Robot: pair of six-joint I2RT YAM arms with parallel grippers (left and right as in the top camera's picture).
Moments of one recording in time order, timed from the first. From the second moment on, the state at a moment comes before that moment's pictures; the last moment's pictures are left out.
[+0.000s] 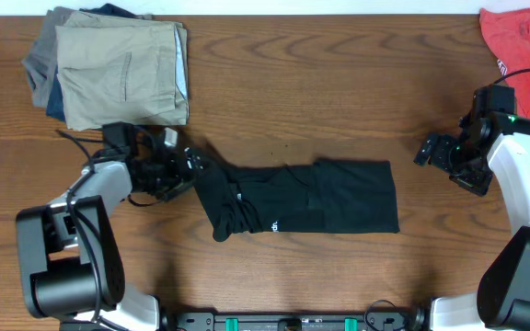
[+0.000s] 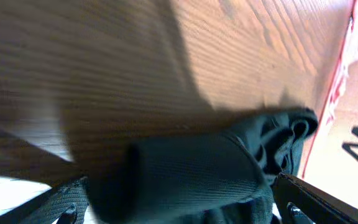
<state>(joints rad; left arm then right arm) 0.16 1.75 0.81 -0.43 0.81 -0.22 -0.21 1.63 1.16 -0.96 -0.06 0.33</state>
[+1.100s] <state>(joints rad) 0.07 1.72 0.78 -0.62 0.81 -0.22 -0.21 1.63 1.16 -0.96 -0.06 0.33</state>
